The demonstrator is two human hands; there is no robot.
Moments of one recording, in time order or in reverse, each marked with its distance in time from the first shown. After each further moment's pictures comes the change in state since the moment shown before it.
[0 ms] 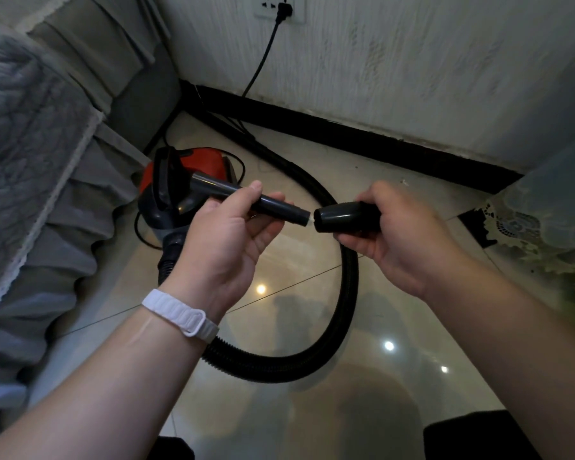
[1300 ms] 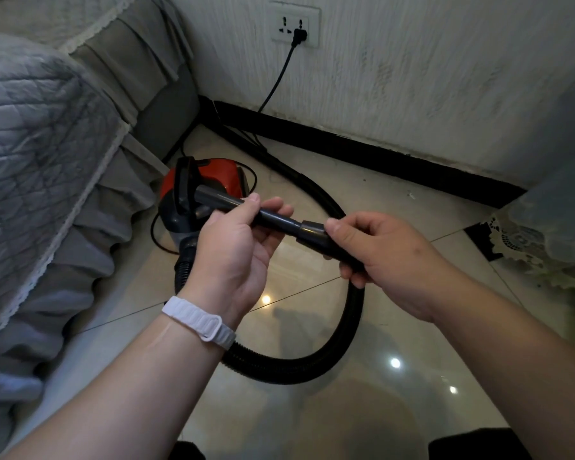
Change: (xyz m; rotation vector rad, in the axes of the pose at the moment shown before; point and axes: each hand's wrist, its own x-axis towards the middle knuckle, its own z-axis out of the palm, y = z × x) left_hand -0.013 0.000 -0.006 -0.169 0.037 0.035; right_hand -0.027 0.007 0.001 -0.545 -0.275 -0.176
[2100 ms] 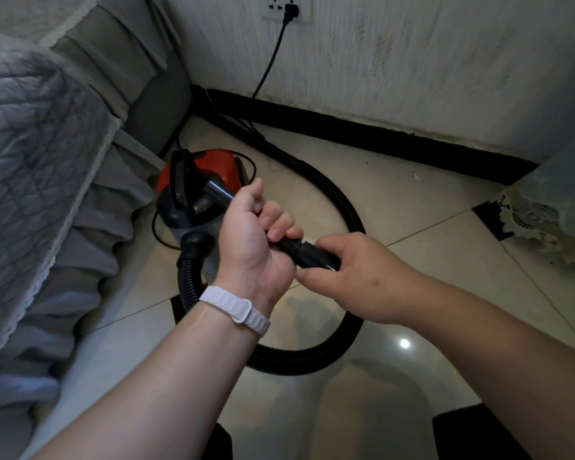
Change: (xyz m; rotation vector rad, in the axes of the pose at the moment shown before) left_hand 0.014 -0.018 0.016 -0.169 -0.015 -0.110; right_hand 0.006 0.020 0.025 -0.354 -0.124 -0.024
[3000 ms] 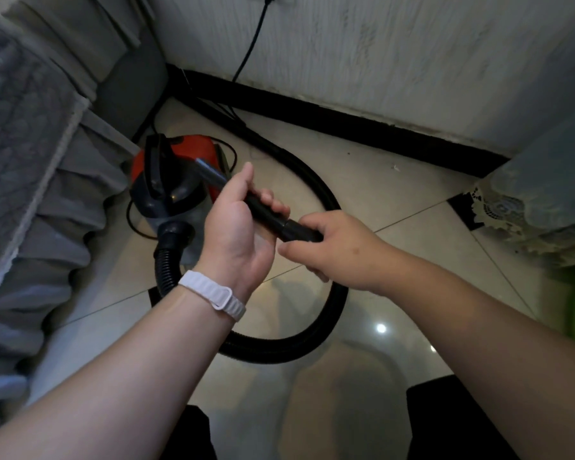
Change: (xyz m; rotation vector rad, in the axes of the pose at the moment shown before) left_hand 0.007 -0.007 -0.001 0.132 0.016 0.016; right_hand 0.016 0.001 -0.007 0.055 -0.006 0.032
